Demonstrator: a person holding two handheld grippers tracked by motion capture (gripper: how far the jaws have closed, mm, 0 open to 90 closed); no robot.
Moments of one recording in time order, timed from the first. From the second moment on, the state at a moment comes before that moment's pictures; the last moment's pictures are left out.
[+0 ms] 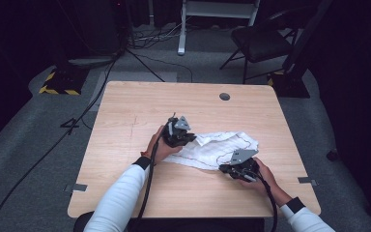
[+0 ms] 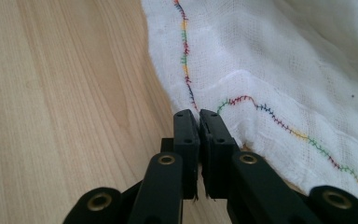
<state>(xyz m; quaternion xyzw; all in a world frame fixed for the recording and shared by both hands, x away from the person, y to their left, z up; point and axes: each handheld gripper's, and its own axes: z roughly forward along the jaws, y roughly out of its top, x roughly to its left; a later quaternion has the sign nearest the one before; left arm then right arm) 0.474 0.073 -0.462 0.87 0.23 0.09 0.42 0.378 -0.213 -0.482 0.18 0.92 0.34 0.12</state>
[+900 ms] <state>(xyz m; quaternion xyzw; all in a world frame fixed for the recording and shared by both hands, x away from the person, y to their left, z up) 0.512 0.168 -0.476 0.82 0.40 0.15 0.38 0.364 -0.271 -0.477 0.19 0.91 0.34 0.10</state>
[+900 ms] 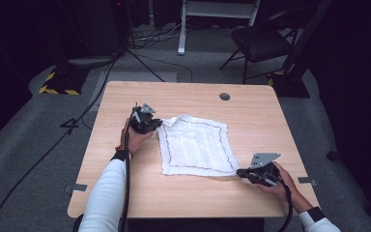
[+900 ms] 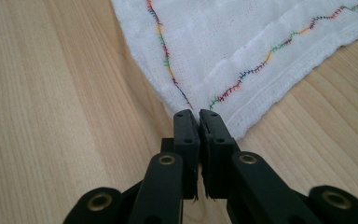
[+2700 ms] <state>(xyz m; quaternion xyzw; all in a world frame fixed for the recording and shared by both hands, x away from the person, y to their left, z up) 0.381 0.134 -0.490 0.91 0.26 0.08 0.32 0.439 -0.257 -0.484 0.33 0.88 0.28 0.20</state>
